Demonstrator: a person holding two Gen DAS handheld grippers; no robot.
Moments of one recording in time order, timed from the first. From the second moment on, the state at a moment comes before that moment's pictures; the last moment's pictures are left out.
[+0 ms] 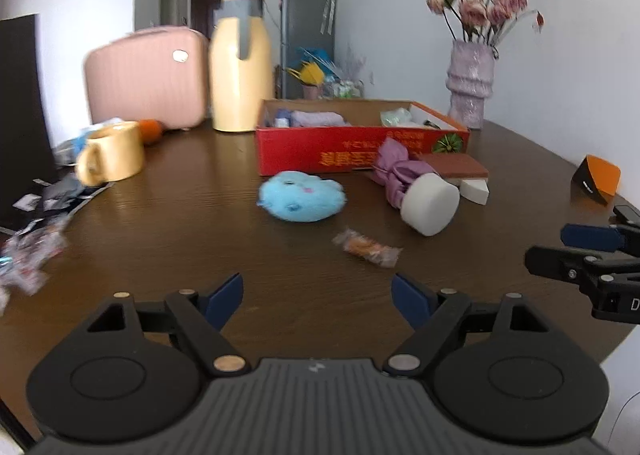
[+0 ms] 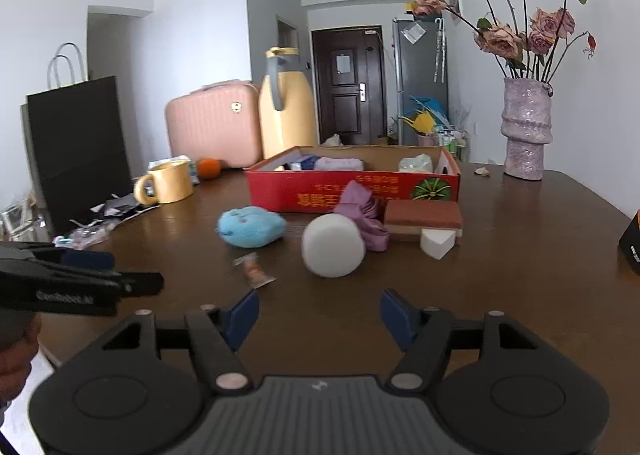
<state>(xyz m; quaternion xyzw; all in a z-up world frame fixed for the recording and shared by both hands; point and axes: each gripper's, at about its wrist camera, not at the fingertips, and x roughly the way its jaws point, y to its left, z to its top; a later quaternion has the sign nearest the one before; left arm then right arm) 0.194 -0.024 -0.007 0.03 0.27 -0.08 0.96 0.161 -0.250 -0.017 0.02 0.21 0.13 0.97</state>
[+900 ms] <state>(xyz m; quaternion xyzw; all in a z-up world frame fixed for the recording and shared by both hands) 0.311 -0.065 -0.038 0.01 0.34 -0.10 0.94 0.306 -0.245 -0.041 0.09 0.27 0.16 0.94</state>
